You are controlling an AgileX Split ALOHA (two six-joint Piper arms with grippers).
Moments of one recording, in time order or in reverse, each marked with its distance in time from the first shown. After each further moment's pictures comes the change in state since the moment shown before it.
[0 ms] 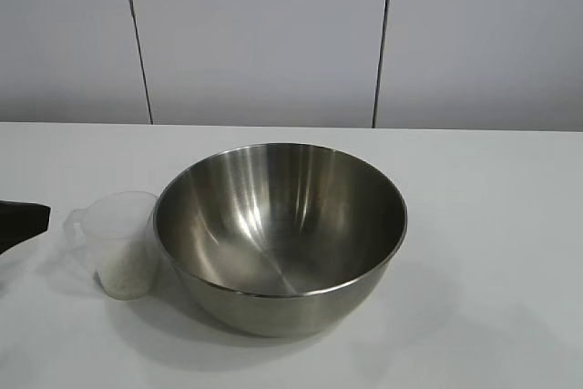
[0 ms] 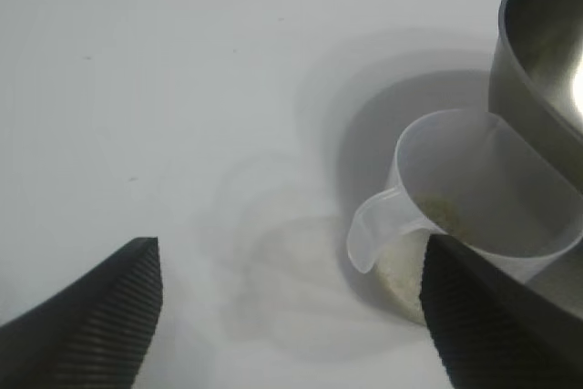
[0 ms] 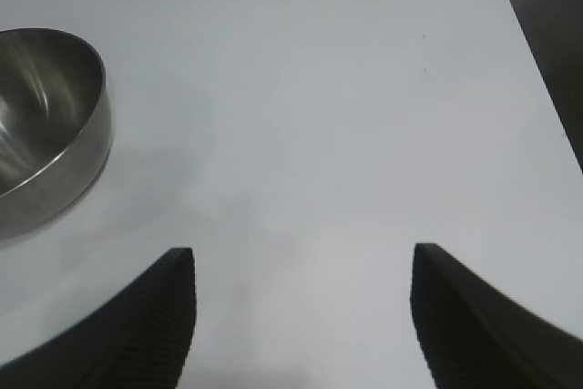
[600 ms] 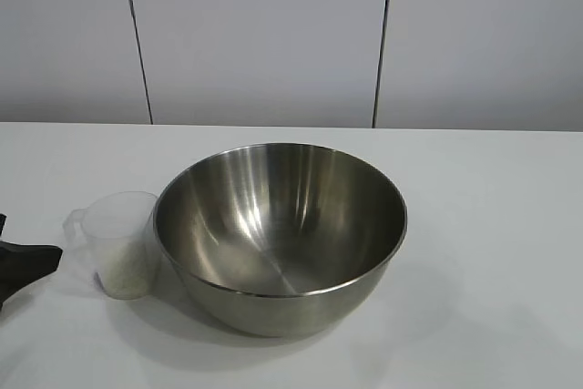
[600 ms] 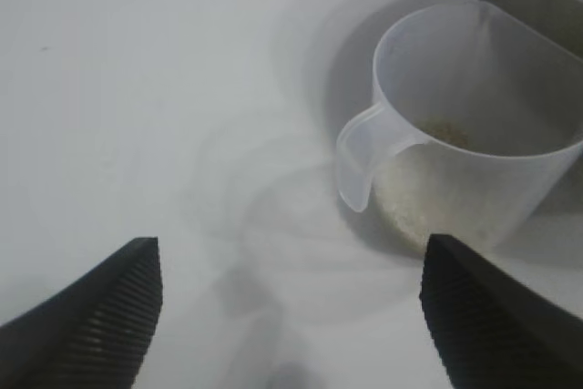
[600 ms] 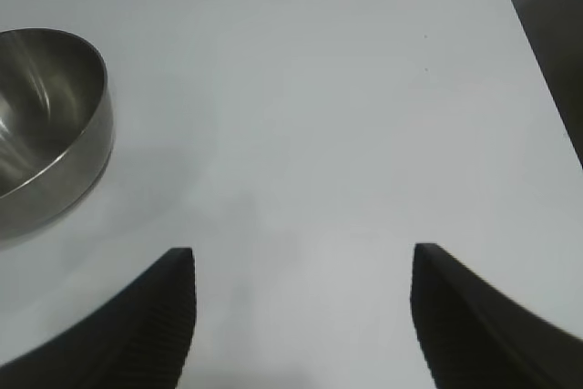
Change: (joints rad) left arm 0.000 0.160 -0.013 0.002 -0.092 0.194; right arm 0.000 0.000 0.000 0.002 -0.001 0.000
